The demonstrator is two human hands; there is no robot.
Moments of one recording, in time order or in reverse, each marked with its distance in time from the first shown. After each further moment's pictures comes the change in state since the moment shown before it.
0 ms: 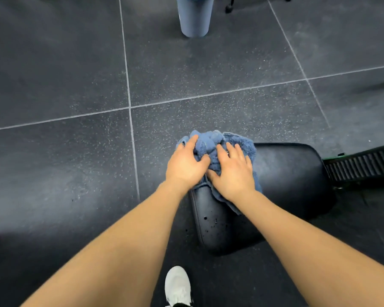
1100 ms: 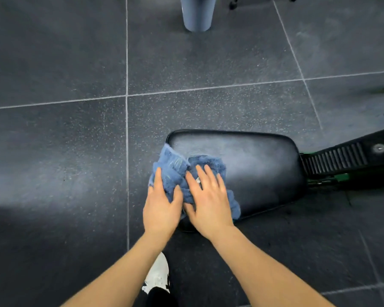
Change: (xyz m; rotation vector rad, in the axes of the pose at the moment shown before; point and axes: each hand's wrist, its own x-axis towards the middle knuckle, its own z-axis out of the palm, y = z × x) left_hand -0.128 -0.028 0.068 -0.173 0.262 -0.257; right_hand -0.092 0.033 0.049 -0.034 0.108 -0.362
